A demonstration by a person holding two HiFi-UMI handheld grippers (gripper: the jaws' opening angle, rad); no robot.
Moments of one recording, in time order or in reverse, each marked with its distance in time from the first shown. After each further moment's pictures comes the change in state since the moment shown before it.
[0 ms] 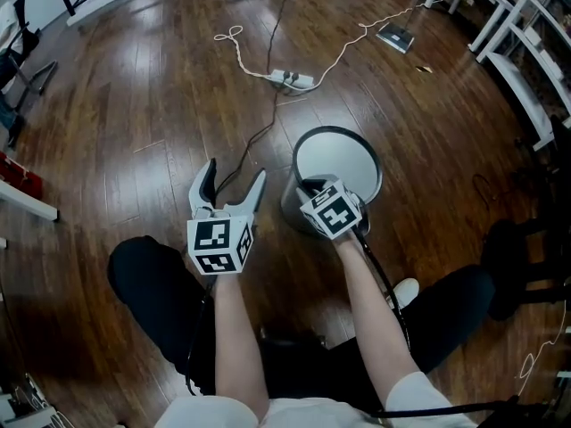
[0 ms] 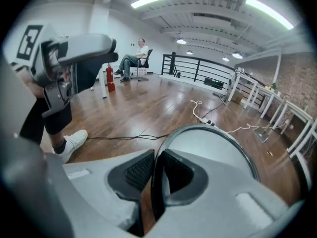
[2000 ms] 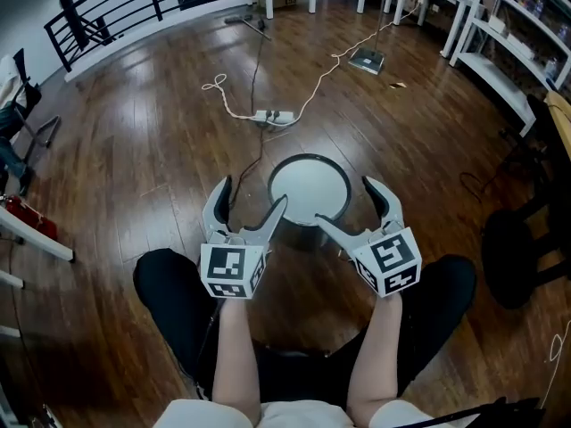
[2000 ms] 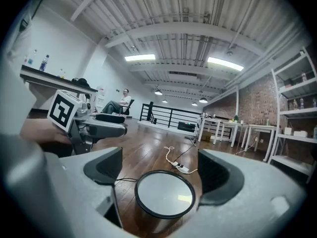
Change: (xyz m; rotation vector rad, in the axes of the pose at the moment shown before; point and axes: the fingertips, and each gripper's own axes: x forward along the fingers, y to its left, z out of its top) left arm -0.044 -0.112 0.080 0.159 -0.155 -0.213; right arm -0.257 -0.012 0.039 0.064 -0.574 -0.302
